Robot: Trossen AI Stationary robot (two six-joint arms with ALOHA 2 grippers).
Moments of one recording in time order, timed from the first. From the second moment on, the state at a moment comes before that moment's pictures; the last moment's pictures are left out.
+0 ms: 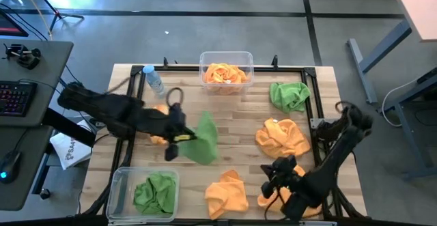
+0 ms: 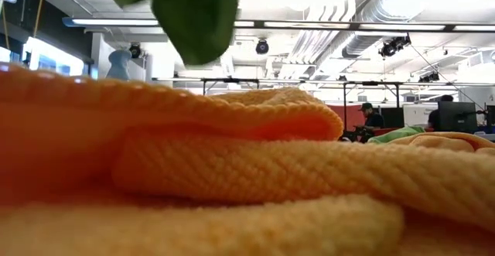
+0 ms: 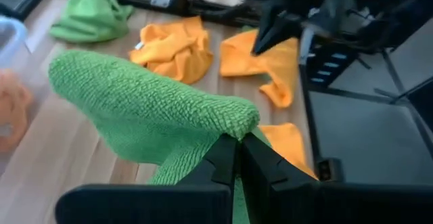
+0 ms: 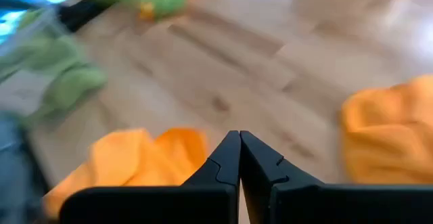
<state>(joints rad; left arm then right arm) -0.38 1.32 1.51 -0.84 -0.27 -0.41 0.91 1.70 1.33 -1.05 0.90 1.74</state>
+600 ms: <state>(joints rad) -0.79 1.38 1.94 -1.41 -0.24 -0.83 0.74 1.30 0.60 0.27 0.69 1.01</state>
